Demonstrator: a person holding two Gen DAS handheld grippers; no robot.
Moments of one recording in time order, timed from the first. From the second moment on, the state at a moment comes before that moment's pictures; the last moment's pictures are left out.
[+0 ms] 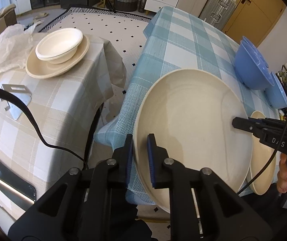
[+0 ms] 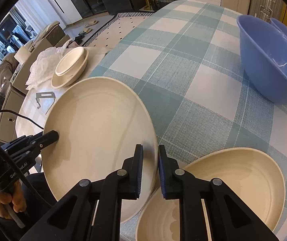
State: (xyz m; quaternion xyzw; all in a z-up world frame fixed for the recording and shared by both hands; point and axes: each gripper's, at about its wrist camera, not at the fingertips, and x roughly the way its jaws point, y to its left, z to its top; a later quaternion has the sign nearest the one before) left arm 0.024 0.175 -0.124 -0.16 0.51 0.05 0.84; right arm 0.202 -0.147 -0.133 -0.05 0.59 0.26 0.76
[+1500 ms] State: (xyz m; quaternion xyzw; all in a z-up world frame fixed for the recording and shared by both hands) left arm 0.012 0.163 -0.073 -0.15 0.48 0.03 0.86; right arm 0.191 -0.176 -0.090 -0.01 0.56 0.28 0.78
